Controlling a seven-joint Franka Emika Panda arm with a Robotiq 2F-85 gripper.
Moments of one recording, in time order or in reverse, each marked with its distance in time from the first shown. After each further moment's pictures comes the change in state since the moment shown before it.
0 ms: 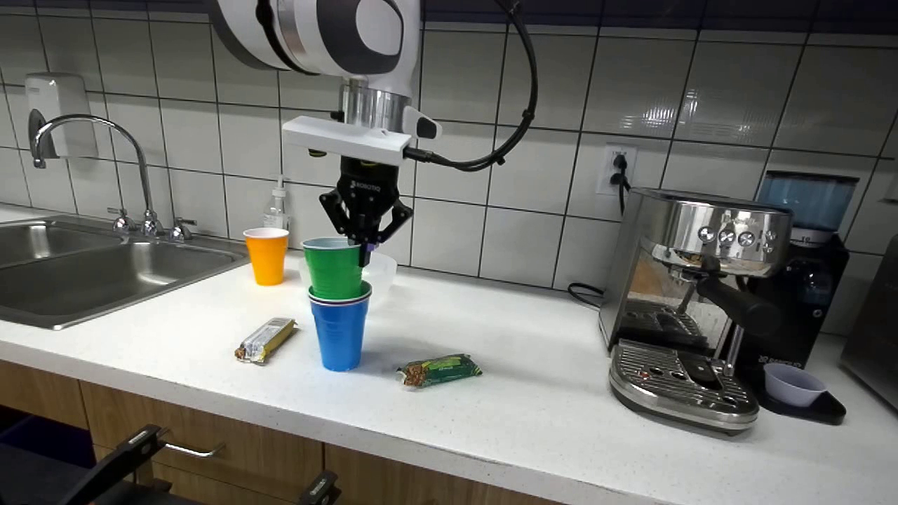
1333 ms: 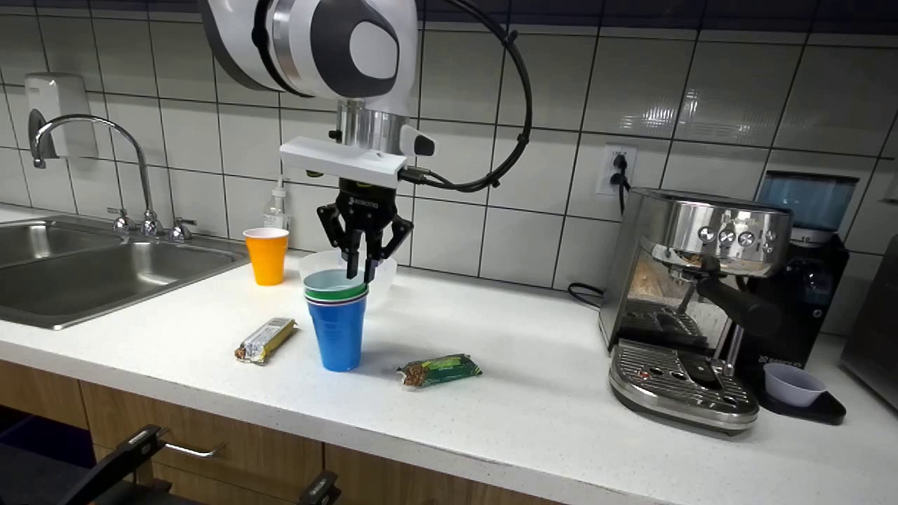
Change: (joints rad) arm 0.002 0.042 0.002 -0.025 0.030 0.076 0.000
